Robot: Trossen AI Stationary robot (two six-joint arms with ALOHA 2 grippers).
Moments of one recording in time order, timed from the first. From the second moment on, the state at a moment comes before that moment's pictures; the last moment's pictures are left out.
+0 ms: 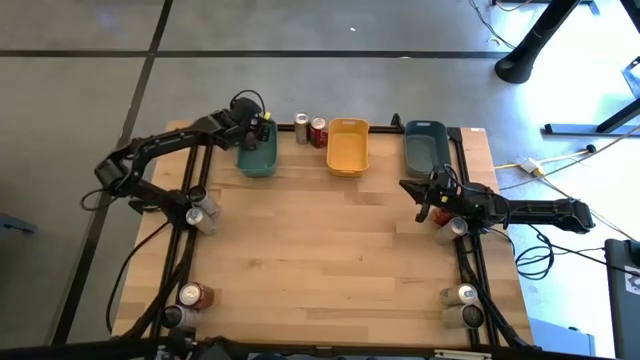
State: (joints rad) left arm 0.77 1.37 0.93 -0.45 -0.53 -0.35; right arm -0.06 0.23 0.03 0.22 0.32 0.20
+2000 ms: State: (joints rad) left arm 0.54 1.34 1.21 -0.11 -0.13 -0.06; right arm -0.06 0.23 0.03 0.21 0.35 0.18
